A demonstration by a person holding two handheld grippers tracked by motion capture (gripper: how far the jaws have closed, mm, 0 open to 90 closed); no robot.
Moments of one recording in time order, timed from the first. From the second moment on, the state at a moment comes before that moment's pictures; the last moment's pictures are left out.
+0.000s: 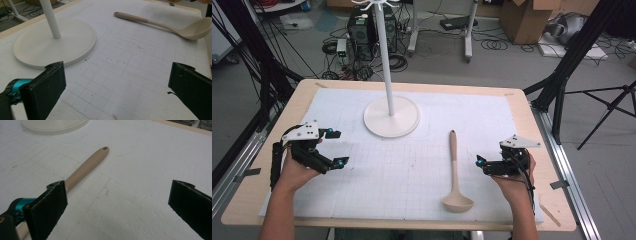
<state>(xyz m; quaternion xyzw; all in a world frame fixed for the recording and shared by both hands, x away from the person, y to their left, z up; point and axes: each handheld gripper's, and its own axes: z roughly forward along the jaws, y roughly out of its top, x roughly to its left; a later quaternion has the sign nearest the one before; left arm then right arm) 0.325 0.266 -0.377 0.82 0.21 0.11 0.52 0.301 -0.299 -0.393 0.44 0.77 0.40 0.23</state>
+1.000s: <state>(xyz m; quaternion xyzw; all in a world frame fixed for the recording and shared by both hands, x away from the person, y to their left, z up) 0.326 0.260 -0.381 0.83 0.21 0.11 0.51 0.302 -0.296 -0.391 0.44 0.77 0.40 0.23</state>
